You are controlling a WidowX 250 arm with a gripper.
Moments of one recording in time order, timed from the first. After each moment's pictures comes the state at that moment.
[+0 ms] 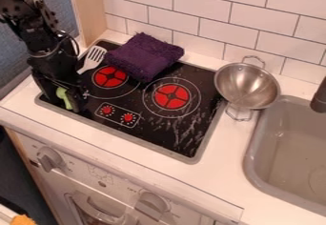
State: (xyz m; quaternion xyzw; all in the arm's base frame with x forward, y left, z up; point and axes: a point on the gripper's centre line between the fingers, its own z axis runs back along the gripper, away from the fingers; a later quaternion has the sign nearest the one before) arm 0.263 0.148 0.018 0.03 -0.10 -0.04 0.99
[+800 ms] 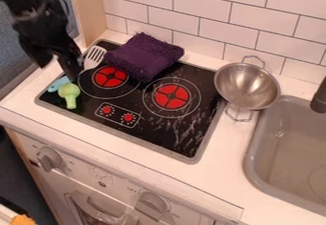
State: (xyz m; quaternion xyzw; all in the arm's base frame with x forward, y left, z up) arm 0.261 0.140 0.091 0.04 -0.16 -0.02 0.99
